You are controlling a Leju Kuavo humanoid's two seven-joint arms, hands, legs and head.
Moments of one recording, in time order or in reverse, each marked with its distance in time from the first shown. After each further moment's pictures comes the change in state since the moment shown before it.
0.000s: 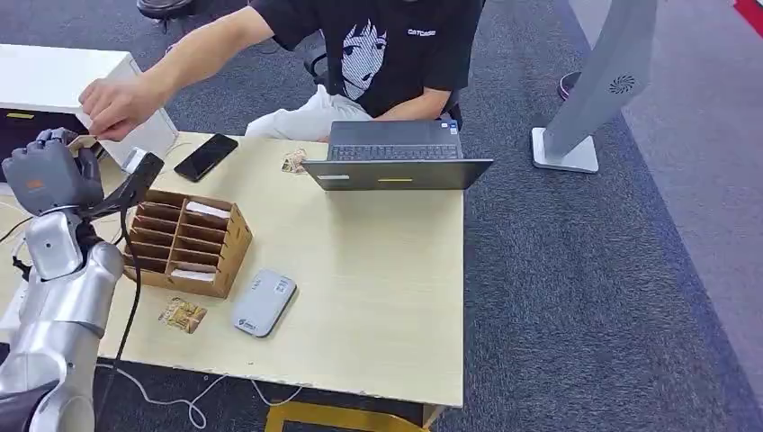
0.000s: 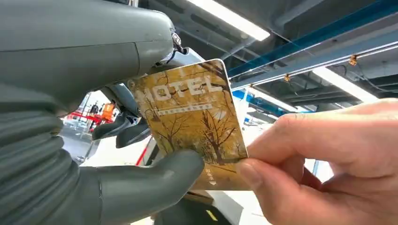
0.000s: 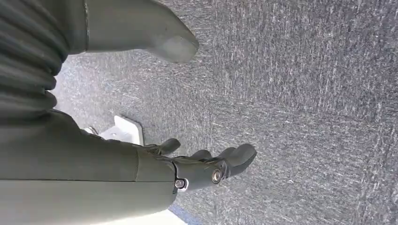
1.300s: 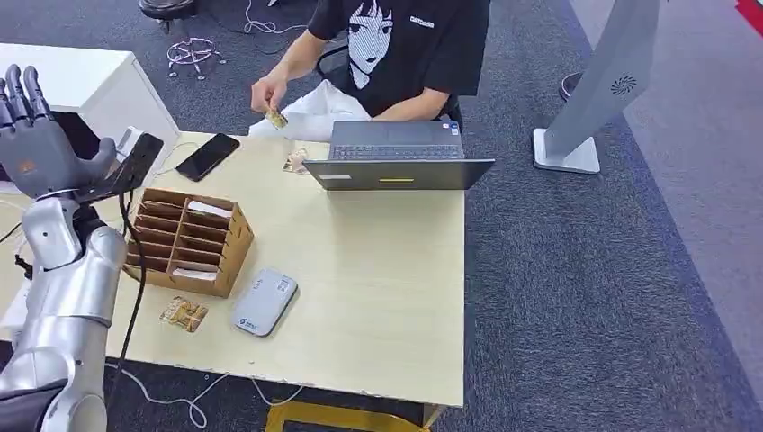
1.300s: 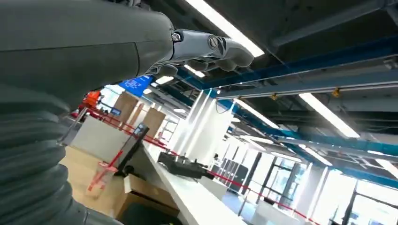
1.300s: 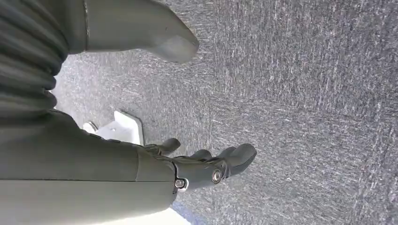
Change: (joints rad) left arm 0.002 -0.048 -0.008 -0.144 0.043 0.001 -0.110; right arm 0.001 0.000 0.000 0.000 0.024 0.001 0.007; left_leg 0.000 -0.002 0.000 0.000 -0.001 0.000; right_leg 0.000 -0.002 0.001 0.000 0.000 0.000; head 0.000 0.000
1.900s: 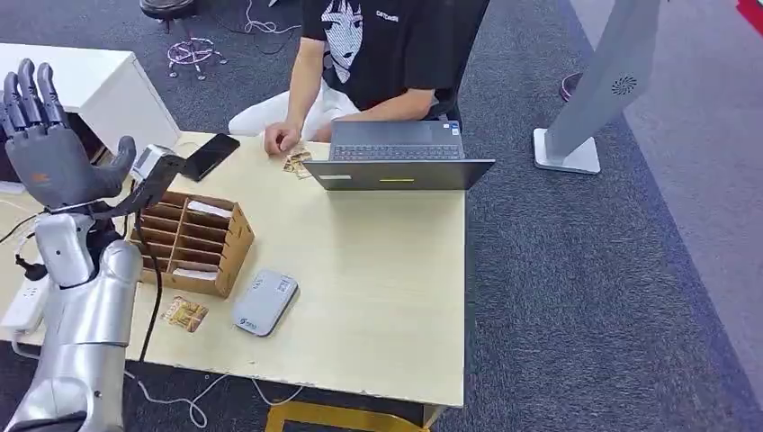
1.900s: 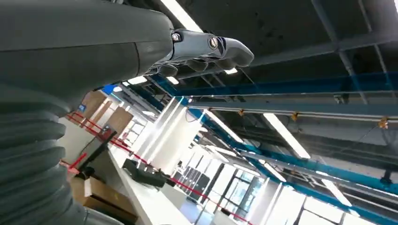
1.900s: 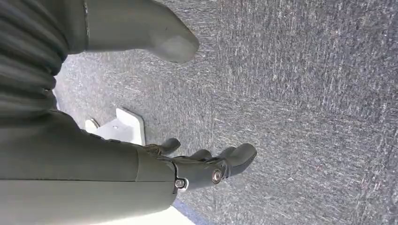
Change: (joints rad) left arm 0.136 -0.079 -0.028 -0.276 0.023 0.000 -0.095; right arm 0.007 0.000 0.000 0.000 0.012 -0.001 0.003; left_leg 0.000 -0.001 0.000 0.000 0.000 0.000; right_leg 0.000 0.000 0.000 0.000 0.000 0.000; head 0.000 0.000
